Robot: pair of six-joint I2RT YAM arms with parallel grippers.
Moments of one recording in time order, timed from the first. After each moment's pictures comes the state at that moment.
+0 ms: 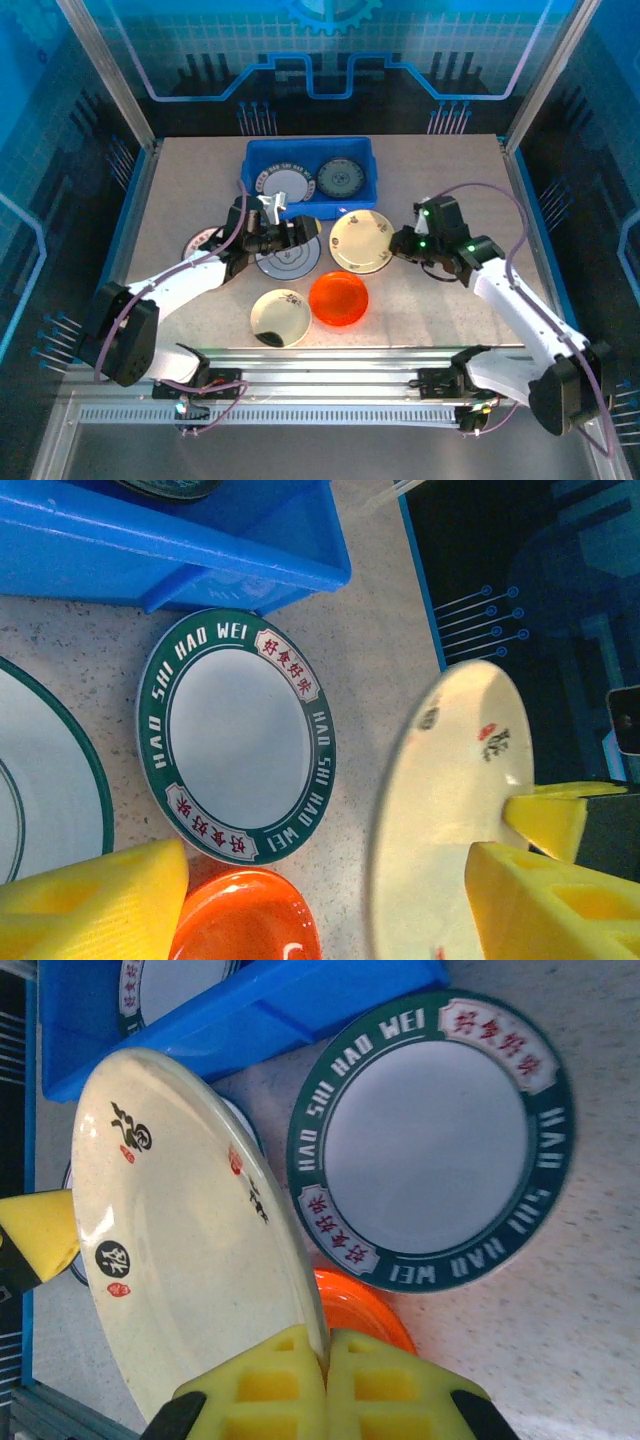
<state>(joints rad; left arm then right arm) -0.41 1.39 0.75 0.15 0.50 -0.81 0.42 1.18 0.91 -0.55 -0.25 0.71</state>
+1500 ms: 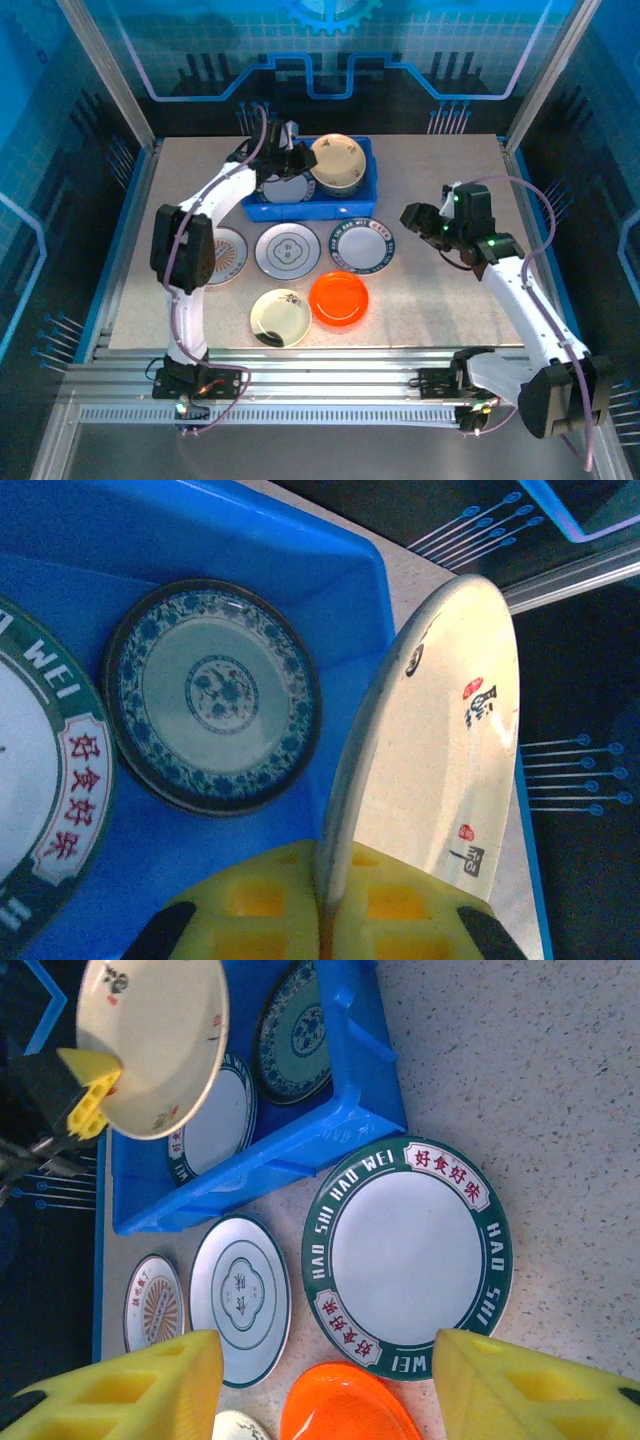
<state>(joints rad) -0.27 2.10 1.78 -0.33 0.44 -0.69 0.16 1.09 0.91 -0.51 -0.33 0.72</state>
